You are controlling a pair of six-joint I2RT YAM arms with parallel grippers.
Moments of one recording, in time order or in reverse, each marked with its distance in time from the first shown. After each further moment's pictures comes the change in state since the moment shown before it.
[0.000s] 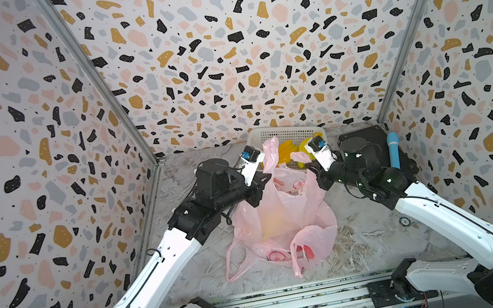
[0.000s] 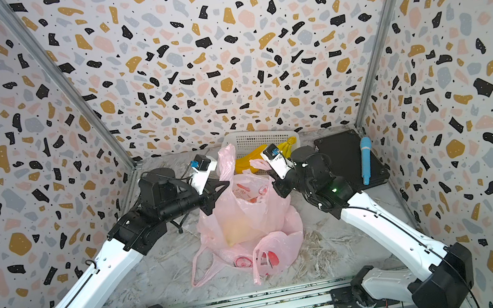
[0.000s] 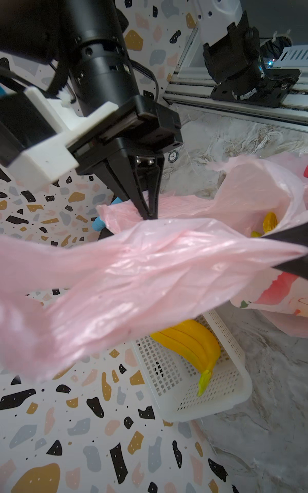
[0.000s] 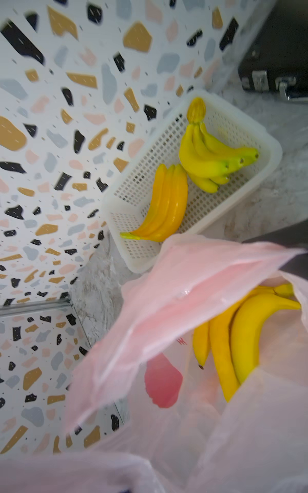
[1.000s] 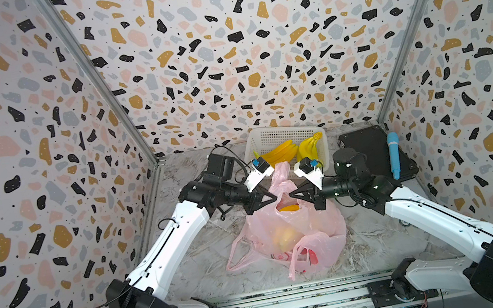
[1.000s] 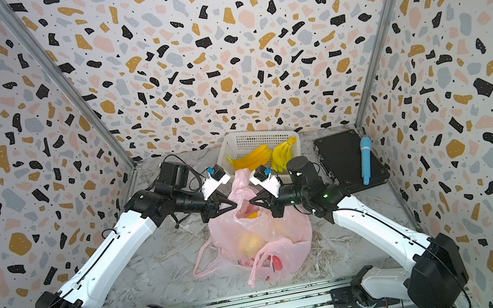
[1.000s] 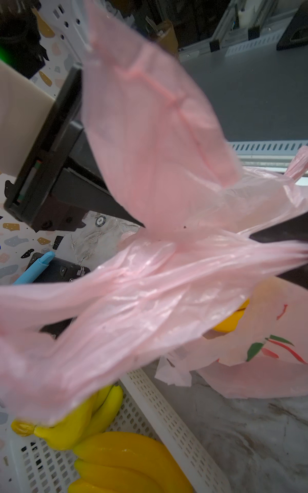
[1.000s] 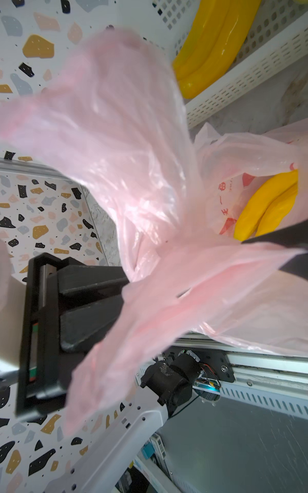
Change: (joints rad) left arm 0.111 0.183 0.055 -0.336 0.424 0.257; right arm 0.011 0.041 -0.175 0.136 -0.607 0.039
